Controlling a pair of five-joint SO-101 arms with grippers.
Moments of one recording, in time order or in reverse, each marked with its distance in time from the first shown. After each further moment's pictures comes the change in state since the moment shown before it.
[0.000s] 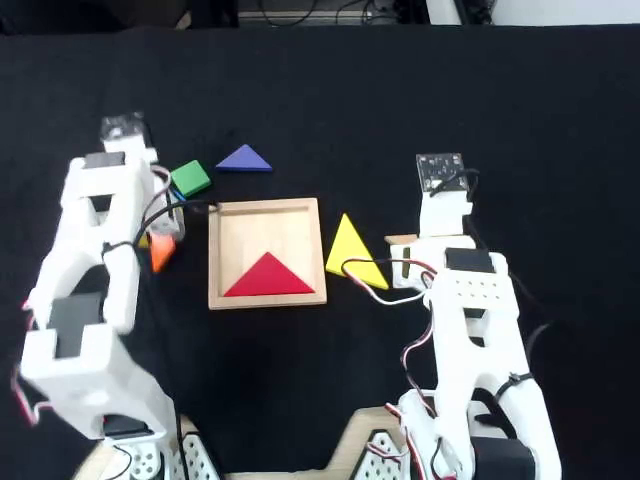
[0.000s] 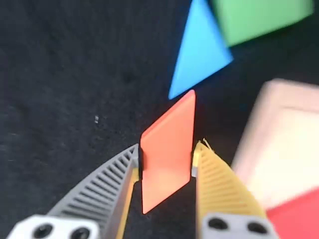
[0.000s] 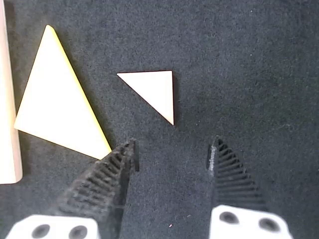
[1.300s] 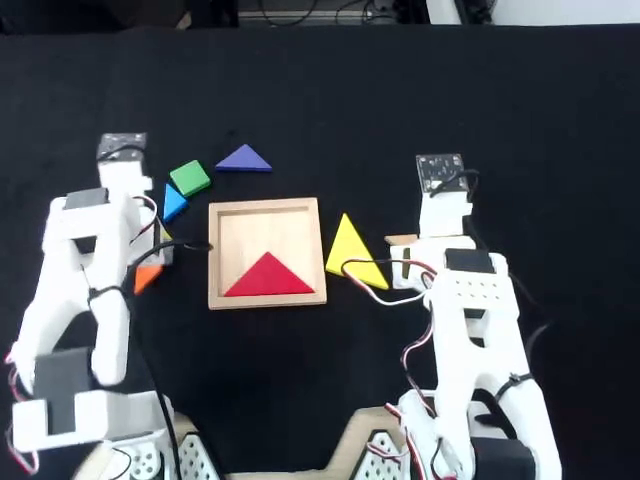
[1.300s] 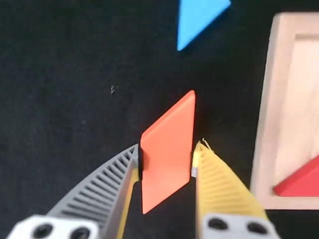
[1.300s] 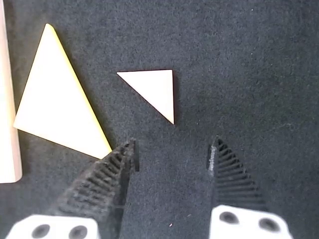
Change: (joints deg) left arm -3.1 -15.7 20.0 -6.9 -15.5; right arm 0.0 0.0 0.4 0.0 0.0
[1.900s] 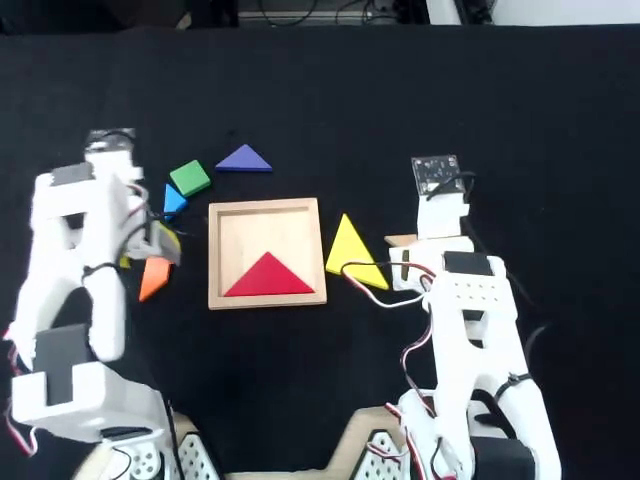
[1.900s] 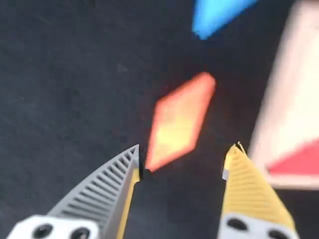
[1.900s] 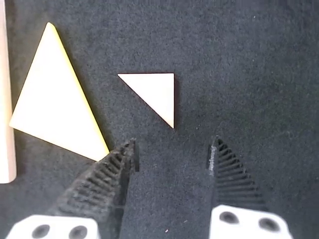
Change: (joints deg) left arm -0.7 6.4 -12.5 14.7 2.3; right arm 0.0 0.0 1.3 -2.5 2.4
